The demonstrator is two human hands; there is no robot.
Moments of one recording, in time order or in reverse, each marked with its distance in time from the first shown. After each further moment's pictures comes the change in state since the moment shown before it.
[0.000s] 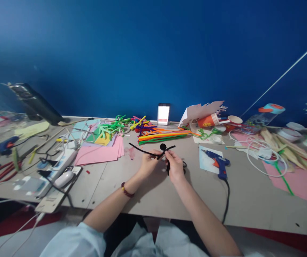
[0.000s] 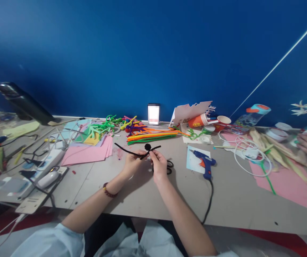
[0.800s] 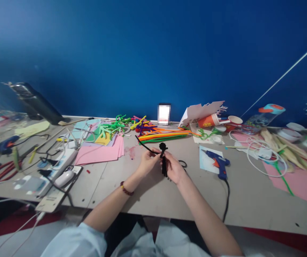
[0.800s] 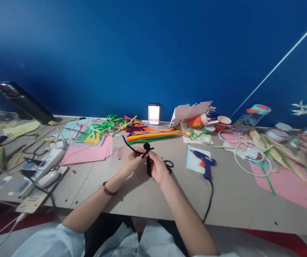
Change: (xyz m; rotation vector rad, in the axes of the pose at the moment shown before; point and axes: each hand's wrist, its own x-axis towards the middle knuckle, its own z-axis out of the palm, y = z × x) left_hand 0.004 0.009 -0.003 -0.114 0.045 -0.112; right_hand 0.003 -0.003 -0.008 0.139 -0.215 0.320
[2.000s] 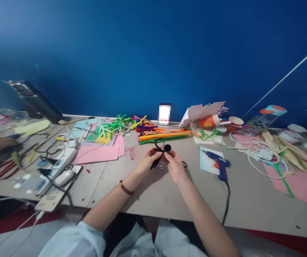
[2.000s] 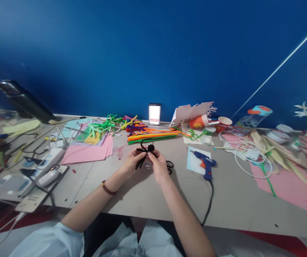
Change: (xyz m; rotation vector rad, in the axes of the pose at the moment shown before) left_hand 0.000 0.003 0.000 -0.335 -0.113 -0.206; right_hand -0.005 -0.003 0.008 -0.093 -0.029 -0.241
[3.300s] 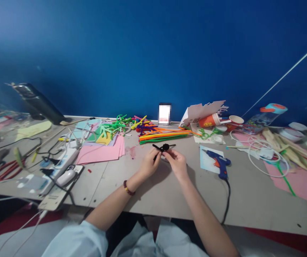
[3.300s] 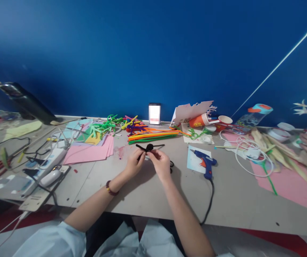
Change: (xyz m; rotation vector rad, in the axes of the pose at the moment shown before) left_hand -0.001 -0.010 -0.010 0.958 -0.070 0.723; right_hand 0.002 -0.005 -0.010 -0.447 0.048 -0.154
